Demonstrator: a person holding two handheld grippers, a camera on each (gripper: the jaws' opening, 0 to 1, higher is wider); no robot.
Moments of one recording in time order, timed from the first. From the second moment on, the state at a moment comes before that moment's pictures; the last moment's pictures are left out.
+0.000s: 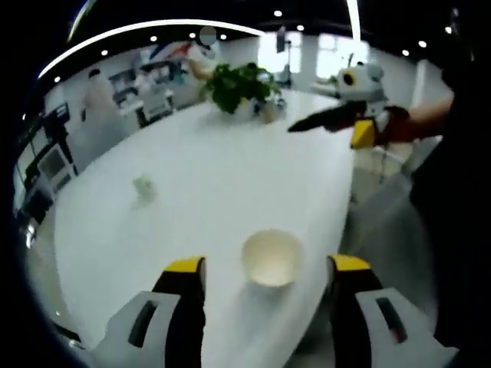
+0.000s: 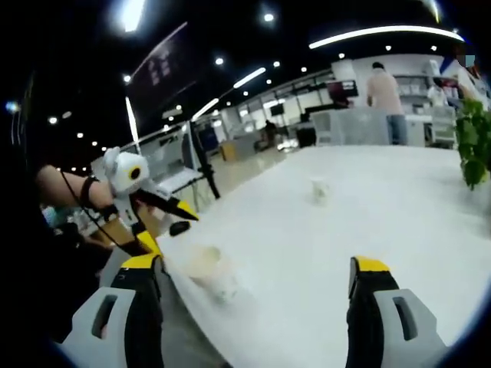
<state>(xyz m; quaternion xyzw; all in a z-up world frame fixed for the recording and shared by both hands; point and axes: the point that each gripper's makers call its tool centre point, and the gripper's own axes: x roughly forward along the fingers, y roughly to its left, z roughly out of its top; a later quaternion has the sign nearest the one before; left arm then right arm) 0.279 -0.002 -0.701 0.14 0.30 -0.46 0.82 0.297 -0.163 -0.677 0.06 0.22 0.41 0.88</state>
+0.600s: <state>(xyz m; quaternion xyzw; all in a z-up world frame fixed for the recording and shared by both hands) 0.291 0.031 -0.686 0.09 0.26 -0.40 0.88 0.293 -0.153 -0.679 0.07 0.23 0.41 0.88</state>
